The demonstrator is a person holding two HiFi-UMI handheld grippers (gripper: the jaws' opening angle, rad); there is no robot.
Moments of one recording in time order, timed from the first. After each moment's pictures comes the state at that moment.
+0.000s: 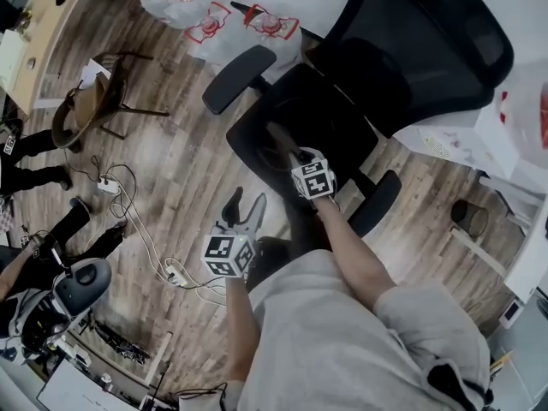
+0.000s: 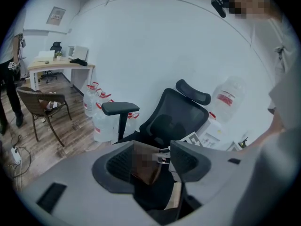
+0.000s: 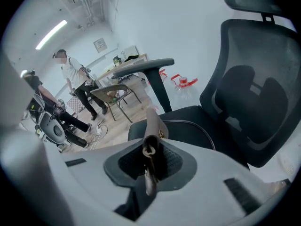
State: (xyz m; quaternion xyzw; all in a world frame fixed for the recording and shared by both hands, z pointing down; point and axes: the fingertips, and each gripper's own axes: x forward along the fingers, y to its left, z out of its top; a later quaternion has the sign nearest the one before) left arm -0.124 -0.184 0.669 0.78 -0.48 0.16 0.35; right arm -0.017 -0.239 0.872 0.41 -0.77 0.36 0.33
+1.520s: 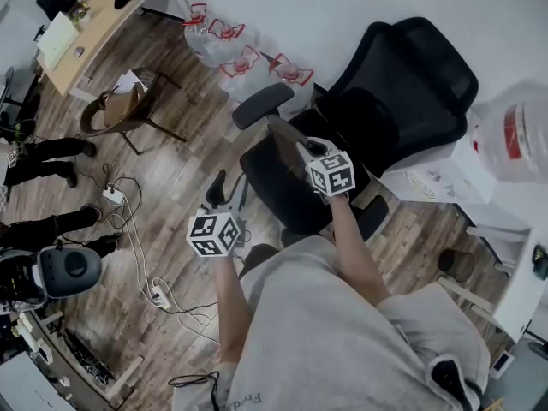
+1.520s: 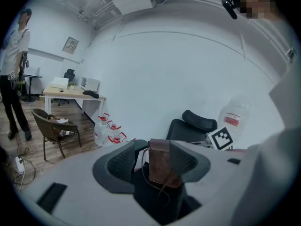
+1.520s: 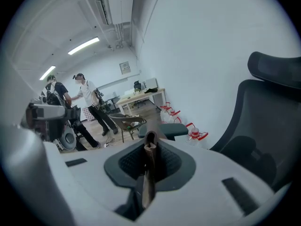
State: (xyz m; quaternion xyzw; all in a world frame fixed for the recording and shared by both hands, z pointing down) left arm -0.190 -0.206 0.550 0.78 -0.58 0.05 0.24; right arm -0.028 -0.300 0.642 0.38 -0.87 0.22 0.22
